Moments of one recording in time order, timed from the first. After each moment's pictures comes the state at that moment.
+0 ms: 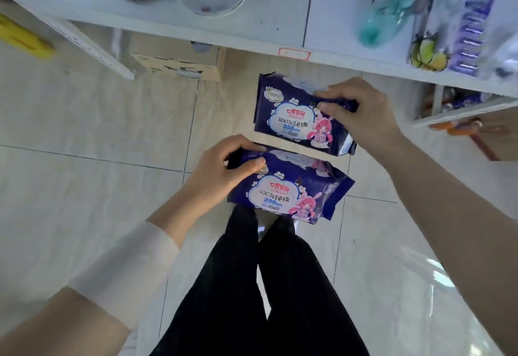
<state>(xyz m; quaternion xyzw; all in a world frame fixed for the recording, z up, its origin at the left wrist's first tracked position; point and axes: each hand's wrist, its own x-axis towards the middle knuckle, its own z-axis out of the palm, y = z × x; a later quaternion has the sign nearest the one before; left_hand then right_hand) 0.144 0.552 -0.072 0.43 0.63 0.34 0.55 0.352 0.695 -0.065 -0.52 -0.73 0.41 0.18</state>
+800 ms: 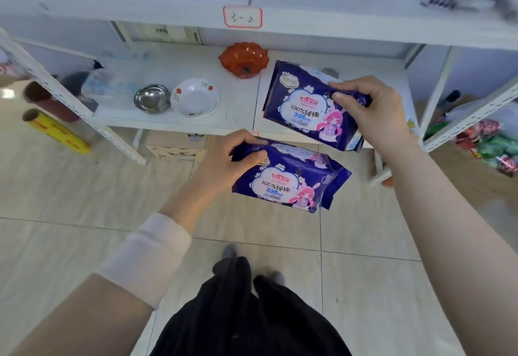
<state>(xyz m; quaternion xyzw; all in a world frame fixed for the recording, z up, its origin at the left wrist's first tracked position) 0.295 0.550 0.133 0.54 0.62 0.39 0.40 0.515 0.669 0.158 -0.50 -0.73 0.29 0.36</state>
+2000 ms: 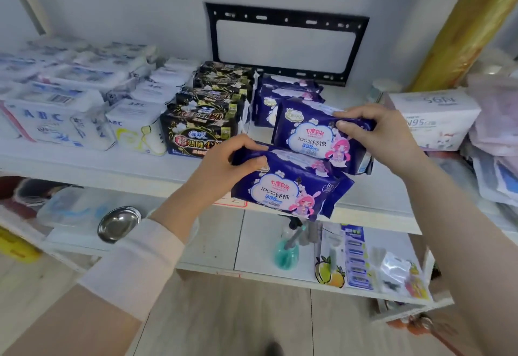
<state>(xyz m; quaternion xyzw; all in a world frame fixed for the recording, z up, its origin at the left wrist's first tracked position) 0.222 0.867 0.227 0.60 0.56 0.46 0.35 0.463 0.974 0.274 -0.46 -0.78 0.22 0.36</state>
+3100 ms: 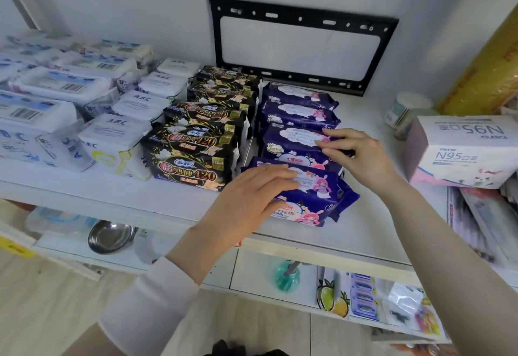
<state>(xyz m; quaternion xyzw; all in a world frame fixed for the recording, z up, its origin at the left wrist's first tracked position) 0.234 0.941 0.181 0.82 0.48 0.31 -0.04 0.438 1.072 0.220 -0.43 -0.85 0.17 0.26</state>
